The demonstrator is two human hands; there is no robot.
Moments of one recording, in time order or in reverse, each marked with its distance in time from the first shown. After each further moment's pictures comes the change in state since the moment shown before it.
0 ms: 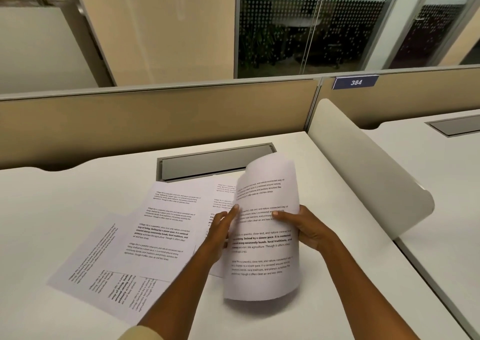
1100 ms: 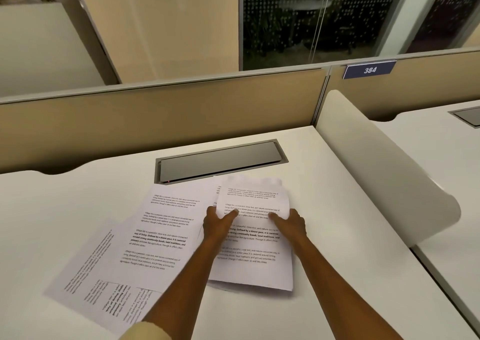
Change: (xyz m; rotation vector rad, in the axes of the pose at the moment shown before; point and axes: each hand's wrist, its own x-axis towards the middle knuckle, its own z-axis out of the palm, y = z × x) left_hand 0.039 0.017 0.007 0.306 0.390 0.098; right_hand 0.082 0.044 -0.004 -0.537 0.580 0.195
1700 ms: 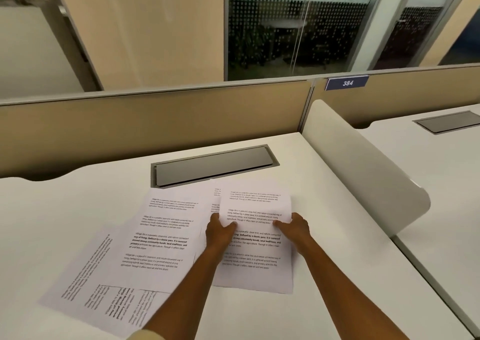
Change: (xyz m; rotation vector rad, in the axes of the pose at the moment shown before) left_hand -0.020 -0.015 -0.014 0.071 -0.098 0.057; right_hand -0.009 0.023 -0.009 -0.051 0.050 0.000
